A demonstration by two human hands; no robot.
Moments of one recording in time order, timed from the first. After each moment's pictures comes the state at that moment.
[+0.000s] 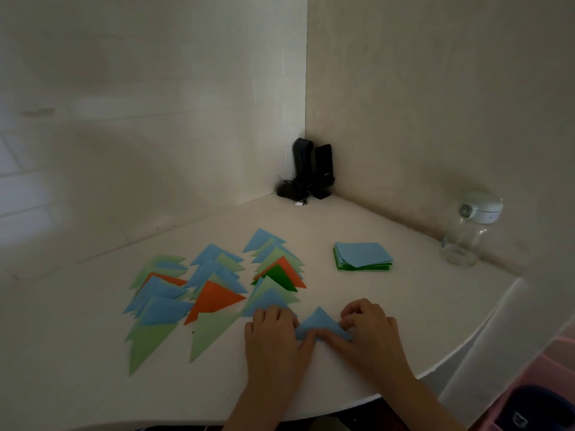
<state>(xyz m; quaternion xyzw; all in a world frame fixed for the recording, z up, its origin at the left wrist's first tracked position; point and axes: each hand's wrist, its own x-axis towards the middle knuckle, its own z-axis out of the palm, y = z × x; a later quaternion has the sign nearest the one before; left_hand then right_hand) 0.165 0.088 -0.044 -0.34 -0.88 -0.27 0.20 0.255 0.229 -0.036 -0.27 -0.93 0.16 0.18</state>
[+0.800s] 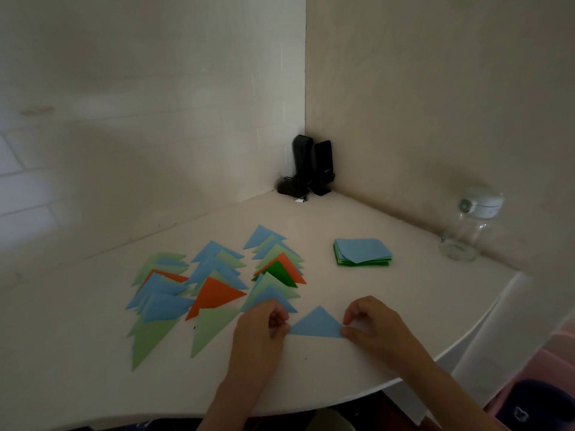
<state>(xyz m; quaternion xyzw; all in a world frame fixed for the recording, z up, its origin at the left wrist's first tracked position) 0.151 0.064 -0.029 -0.33 -0.83 -0.45 0.01 0.272 0.252 -0.025 -0.19 -0.92 0.33 0.12</state>
